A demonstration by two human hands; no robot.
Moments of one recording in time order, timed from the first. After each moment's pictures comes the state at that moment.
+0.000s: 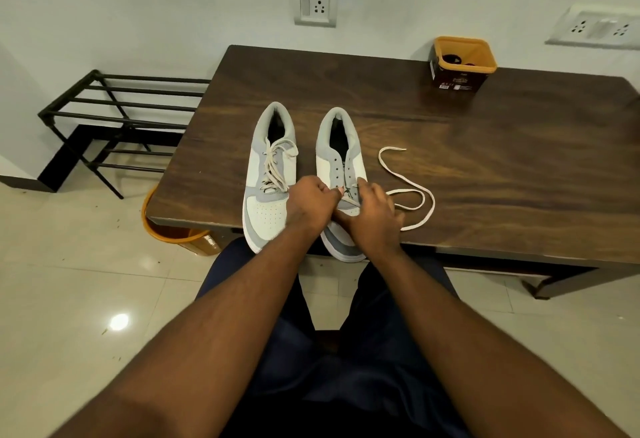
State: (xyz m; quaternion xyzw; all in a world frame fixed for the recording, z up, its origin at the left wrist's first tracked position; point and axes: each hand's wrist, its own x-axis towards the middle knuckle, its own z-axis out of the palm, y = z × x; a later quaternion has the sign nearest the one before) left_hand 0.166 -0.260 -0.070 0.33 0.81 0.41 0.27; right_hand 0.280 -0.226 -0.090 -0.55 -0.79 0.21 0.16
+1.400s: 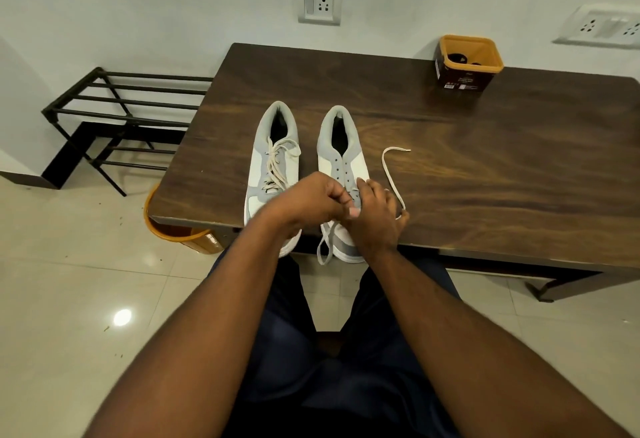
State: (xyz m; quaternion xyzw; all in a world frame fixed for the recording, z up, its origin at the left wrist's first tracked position) left_hand 0.153 -0.286 -0.001 0.45 0.69 0.31 0.48; right_hand 0.273 -0.219 -0.106 -0.57 -0.78 0.18 0.15
